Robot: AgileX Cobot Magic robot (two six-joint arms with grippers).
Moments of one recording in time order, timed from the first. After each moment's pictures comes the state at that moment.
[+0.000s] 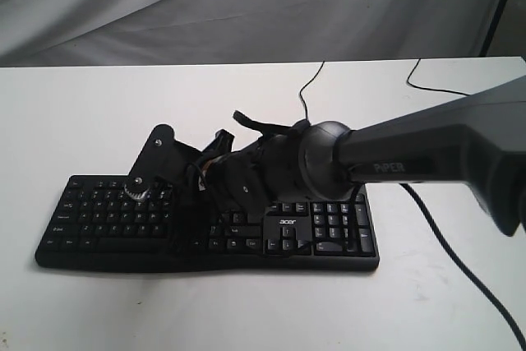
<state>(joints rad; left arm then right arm) 0.13 0.00 -0.01 0.03 0.19 0.09 0.56 2.17 -1.33 0.10 0.07 -0.57</state>
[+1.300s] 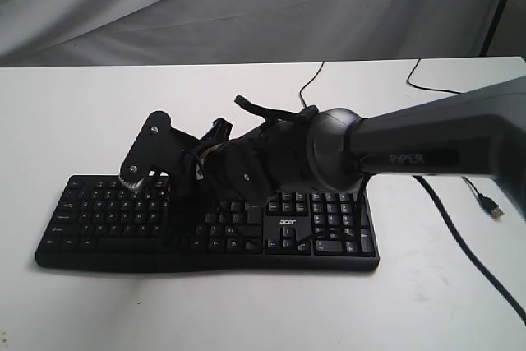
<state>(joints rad) 0.13 0.00 -0.01 0.03 0.19 0.09 0.57 2.12 -1.34 0.10 0.10 -0.57</state>
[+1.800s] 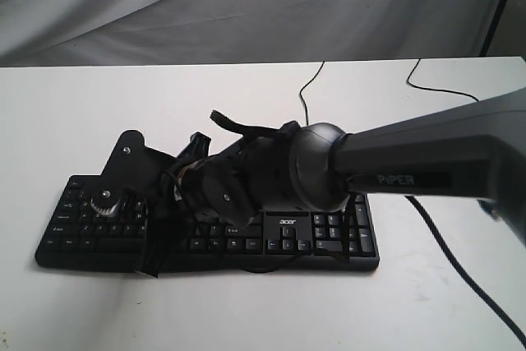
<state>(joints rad) 0.13 0.00 -0.01 0.03 0.19 0.09 0.64 2.11 -1.34 0.10 0.12 -0.57</state>
